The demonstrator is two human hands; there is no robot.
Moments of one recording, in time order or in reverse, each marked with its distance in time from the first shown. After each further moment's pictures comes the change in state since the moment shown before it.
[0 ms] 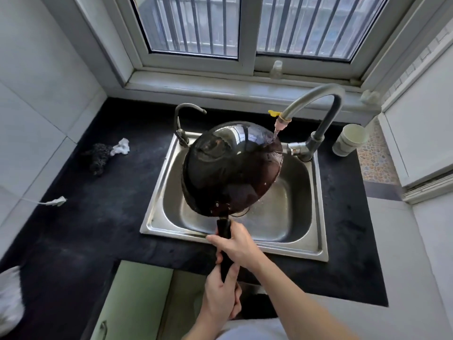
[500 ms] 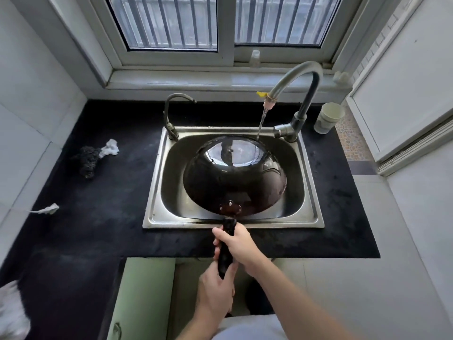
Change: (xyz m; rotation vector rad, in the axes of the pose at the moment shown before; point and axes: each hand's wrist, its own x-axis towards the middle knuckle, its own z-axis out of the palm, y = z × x) left_hand -0.020 -0.024 -0.051 0.340 -0.058 0.200; right_hand -0.038 0.008 0.056 0.474 0.210 0.251
